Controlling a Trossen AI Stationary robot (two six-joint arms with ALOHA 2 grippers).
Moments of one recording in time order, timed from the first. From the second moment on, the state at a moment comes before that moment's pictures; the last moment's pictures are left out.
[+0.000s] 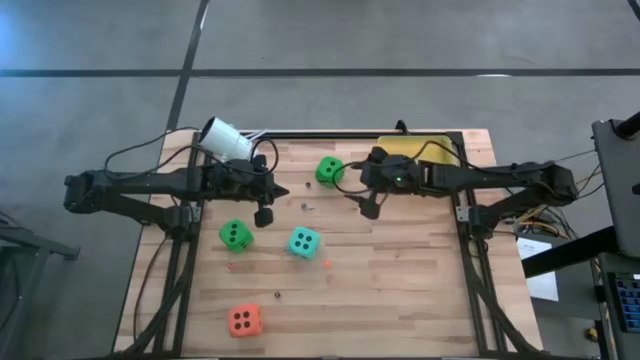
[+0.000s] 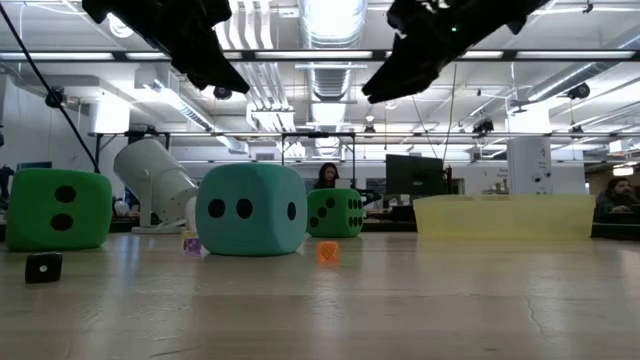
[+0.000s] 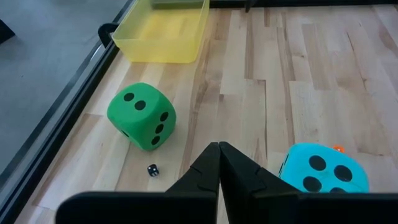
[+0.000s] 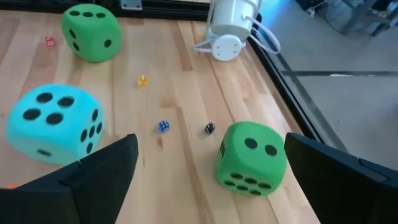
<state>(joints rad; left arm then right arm) 0.13 1.08 0.80 -0.31 -0.09 0.08 -0.15 1.33 0.92 -0.12 0.15 -0.08</state>
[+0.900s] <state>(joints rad) 0.13 1.08 0.80 -0.31 -0.09 0.08 -0.36 1.99 1.74 -0.89 -0.02 0.08</state>
